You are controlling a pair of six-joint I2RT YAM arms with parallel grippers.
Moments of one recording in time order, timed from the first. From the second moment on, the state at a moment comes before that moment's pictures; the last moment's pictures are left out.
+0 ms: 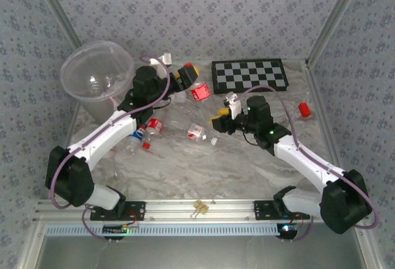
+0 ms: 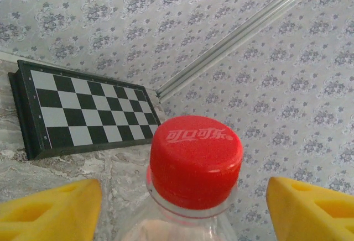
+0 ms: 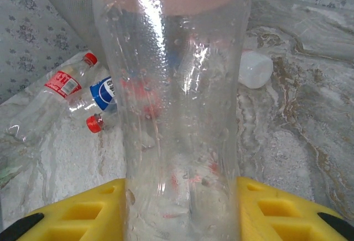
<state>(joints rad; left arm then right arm) -0.55 1.44 1.15 0.20 0.29 -0.87 0.50 1.18 0.76 -0.01 -0.47 0.06</state>
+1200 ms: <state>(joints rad) -0.18 1.33 1.58 -0.21 0.09 -0.49 0.38 1.05 0.68 -0.08 -0.42 0.01</state>
